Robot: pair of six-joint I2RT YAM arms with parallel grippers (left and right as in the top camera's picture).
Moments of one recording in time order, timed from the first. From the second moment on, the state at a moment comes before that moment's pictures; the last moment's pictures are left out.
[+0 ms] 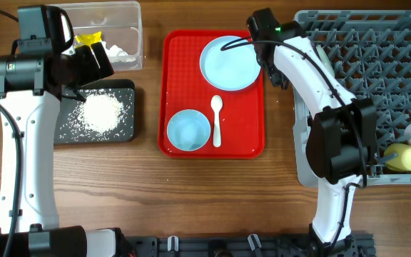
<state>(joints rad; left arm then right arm) 0.06 1.54 1.65 -1.13 -0.04 -0.28 0.31 2.16 1.85 -1.14 0.69 0.01</state>
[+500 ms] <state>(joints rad) 0.06 1.54 1.65 -1.13 -0.04 -0.28 0.62 1.99 1.54 -0.98 -0.21 0.21</state>
